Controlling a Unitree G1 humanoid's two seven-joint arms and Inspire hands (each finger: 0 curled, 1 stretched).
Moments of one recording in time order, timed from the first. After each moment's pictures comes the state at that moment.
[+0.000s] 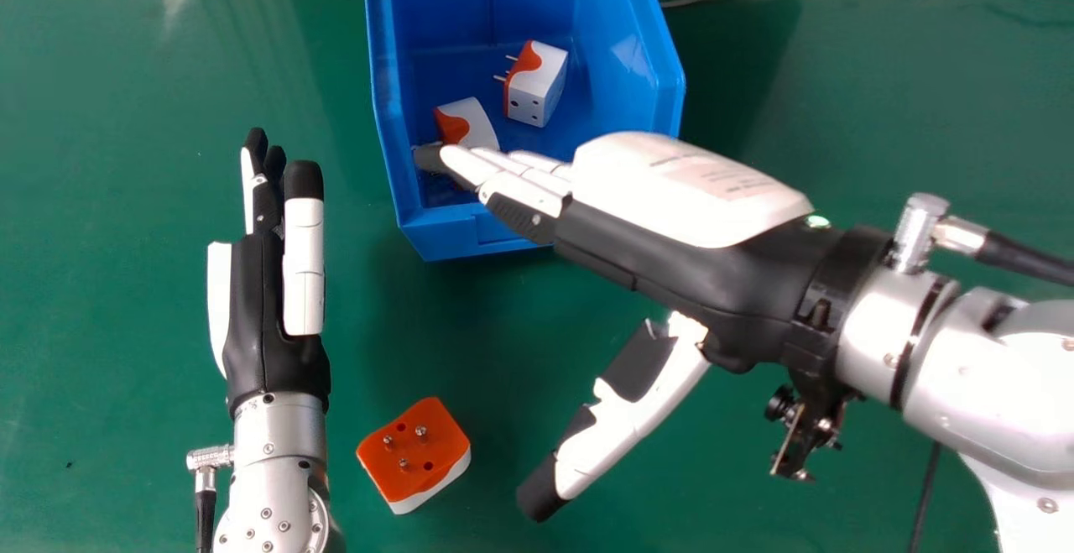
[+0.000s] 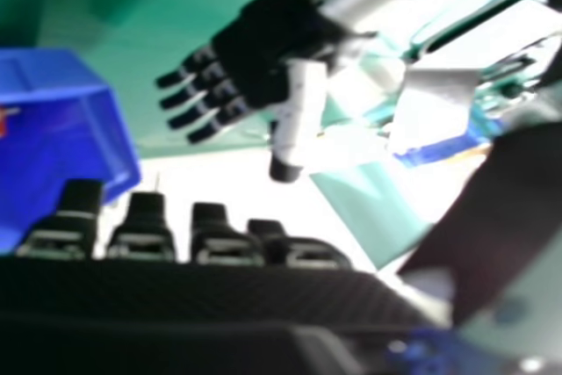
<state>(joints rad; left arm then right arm) 0.01 0.00 0.11 0.20 0.01 -0.30 0.12 -0.27 -0.46 0.33 -0.81 -0.54 0.41 0.92</state>
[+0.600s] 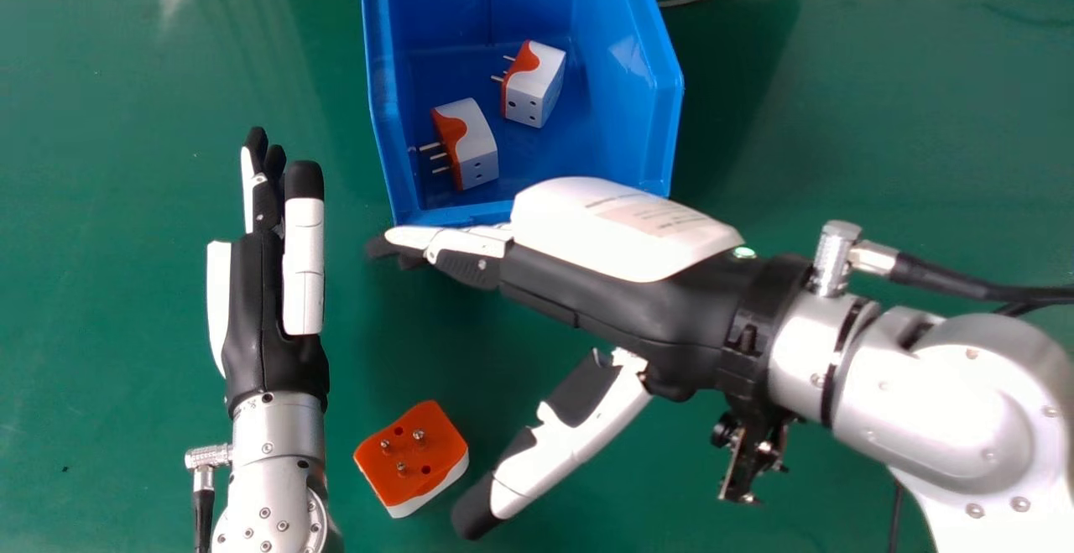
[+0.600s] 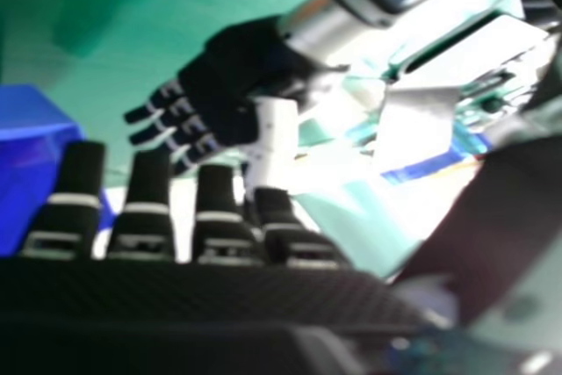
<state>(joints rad) 0.01 0.01 0.11 0.20 0.01 -0.31 0.13 -0.28 -0.43 0.48 -0.74 -0.59 0.40 0.83</state>
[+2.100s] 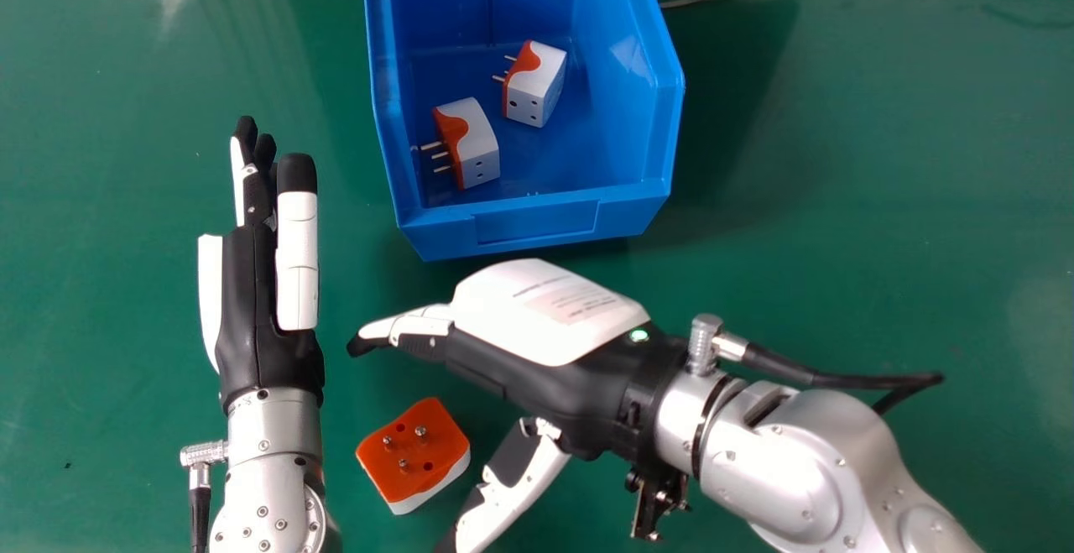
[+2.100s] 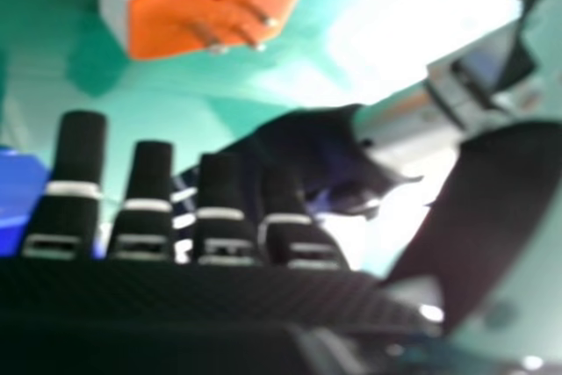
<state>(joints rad) 0.01 0.01 0.10 0.19 0.01 -0.32 0.13 -0.21 -0.34 0.64 -0.38 -0.72 0.12 0.56</state>
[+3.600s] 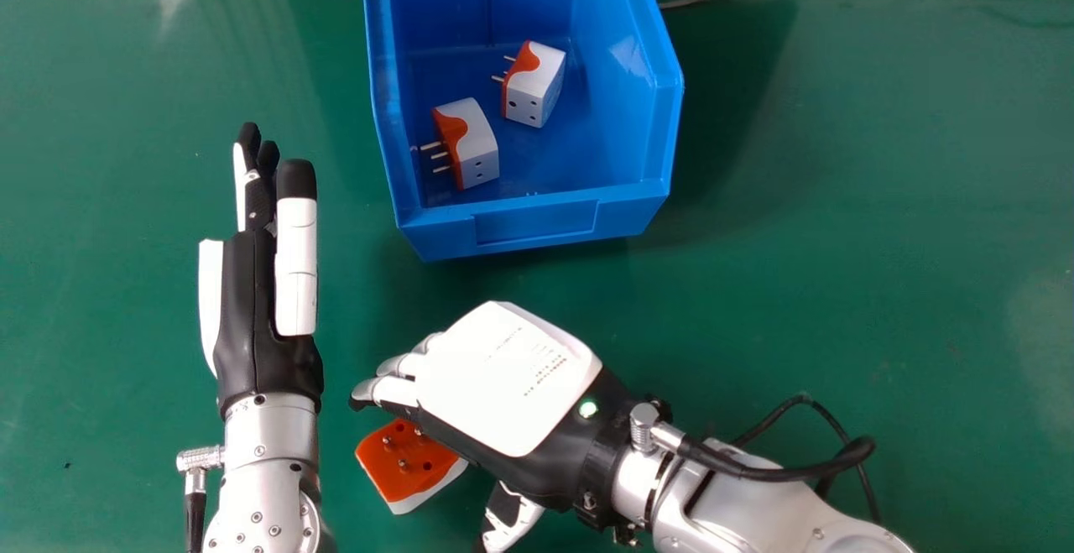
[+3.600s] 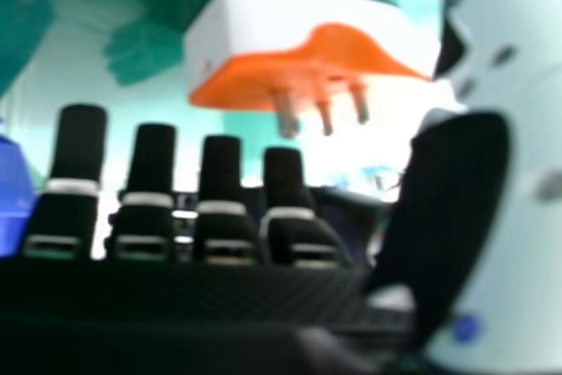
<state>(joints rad) 0.04 0.01 0.11 0.15 0.00 -0.28 0.10 -0.21 -0.32 0.74 -0.07 -1.15 -0.16 0.16</state>
